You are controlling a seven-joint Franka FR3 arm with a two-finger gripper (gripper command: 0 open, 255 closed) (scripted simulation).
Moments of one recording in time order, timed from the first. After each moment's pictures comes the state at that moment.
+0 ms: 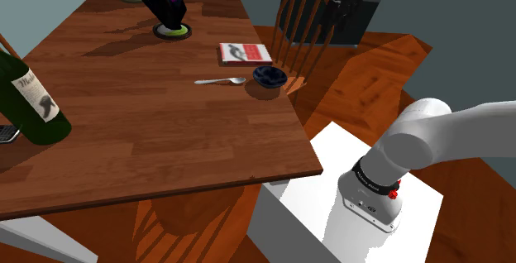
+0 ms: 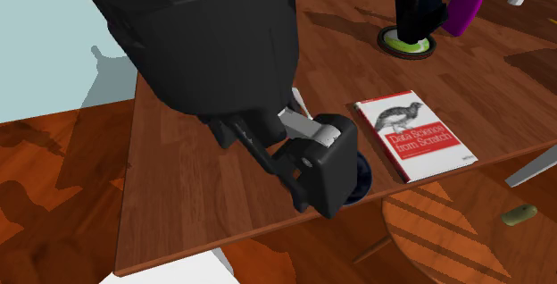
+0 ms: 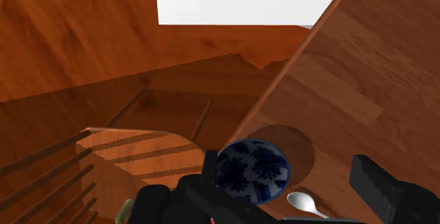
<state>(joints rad) -0.02 -0.81 0.02 -2.36 -0.06 1.65 0.01</state>
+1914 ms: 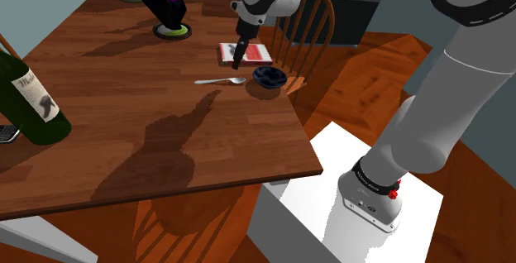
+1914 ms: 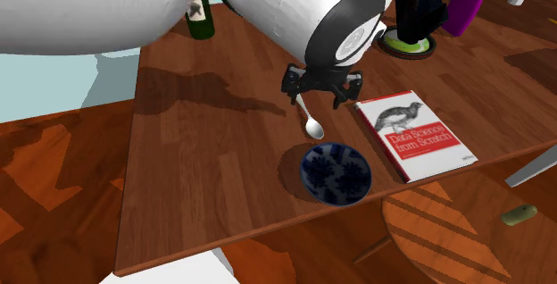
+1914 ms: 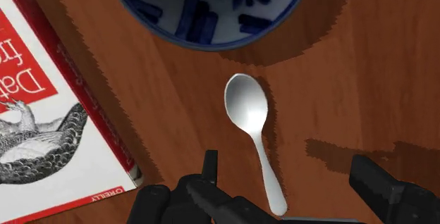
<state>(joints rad) 0.20 0.09 -0.10 -2.04 0.25 2.23 -0.70</state>
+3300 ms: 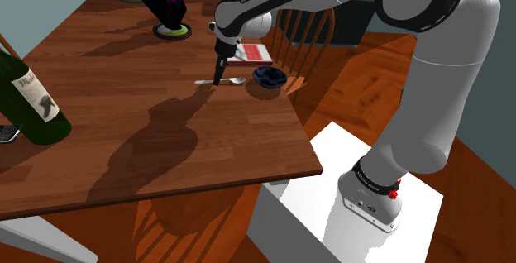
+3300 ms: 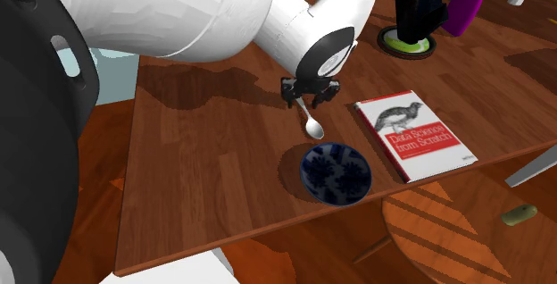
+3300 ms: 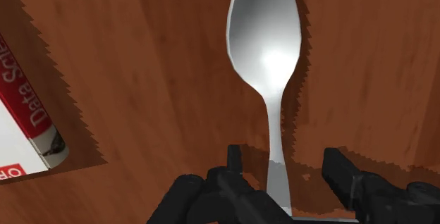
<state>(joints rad) 0.22 0.34 -0.04 -1.89 0.34 2.32 -0.84</state>
